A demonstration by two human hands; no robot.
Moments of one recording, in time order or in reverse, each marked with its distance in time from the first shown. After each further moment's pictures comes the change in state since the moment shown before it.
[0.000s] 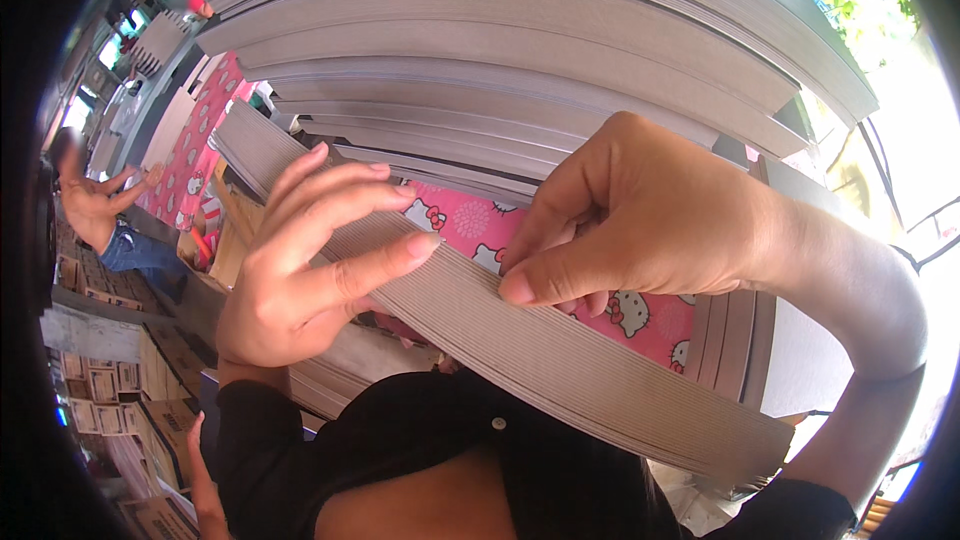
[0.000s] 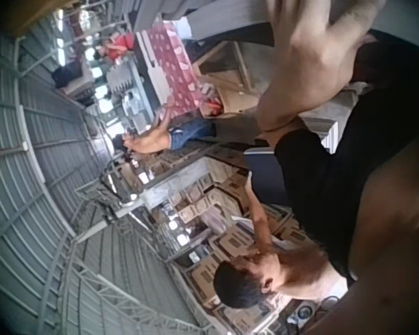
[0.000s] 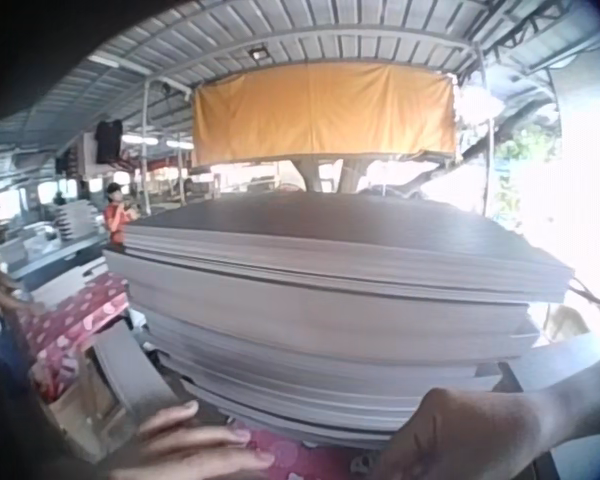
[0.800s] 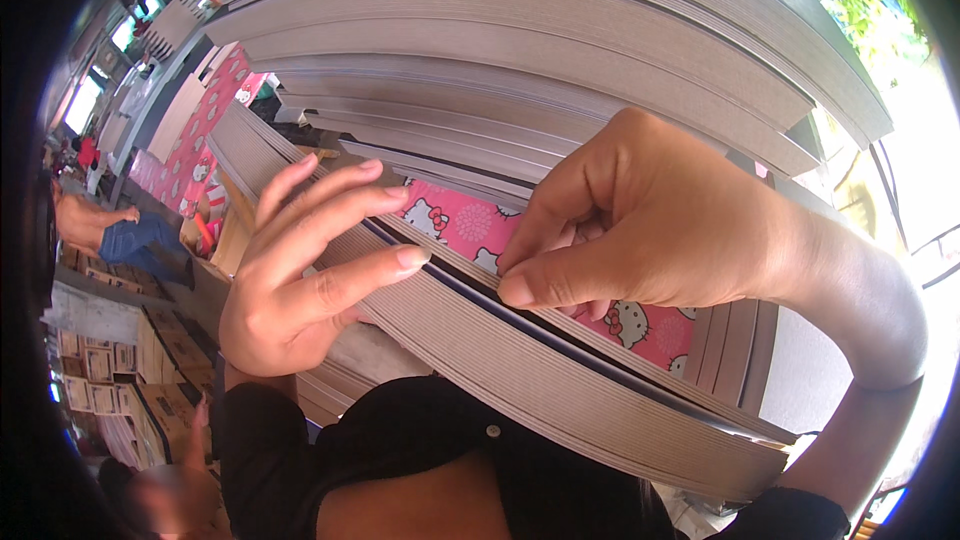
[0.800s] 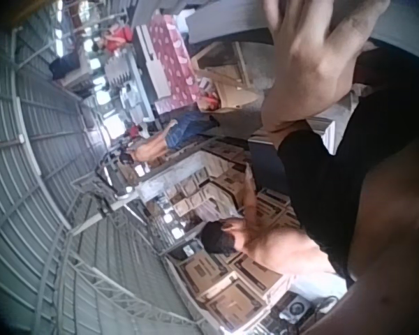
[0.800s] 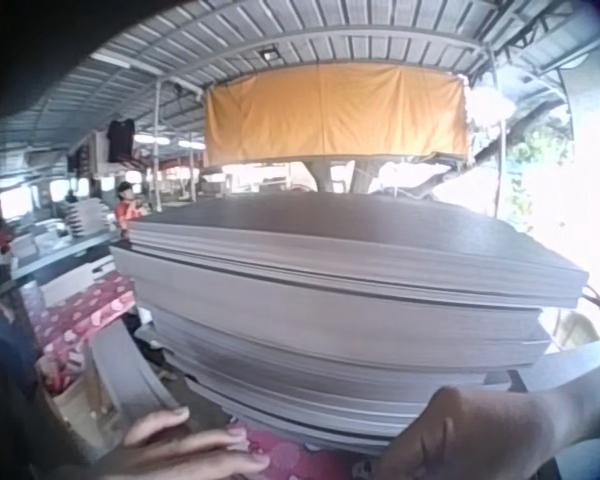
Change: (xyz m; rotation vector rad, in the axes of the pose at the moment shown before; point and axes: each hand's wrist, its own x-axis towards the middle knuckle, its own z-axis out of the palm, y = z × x) left_hand 0.000 0.005 0.002 0.031 0.008 -0.043; right_hand 0.012 0.015 -0.010 0.069 -0.048 -0.192
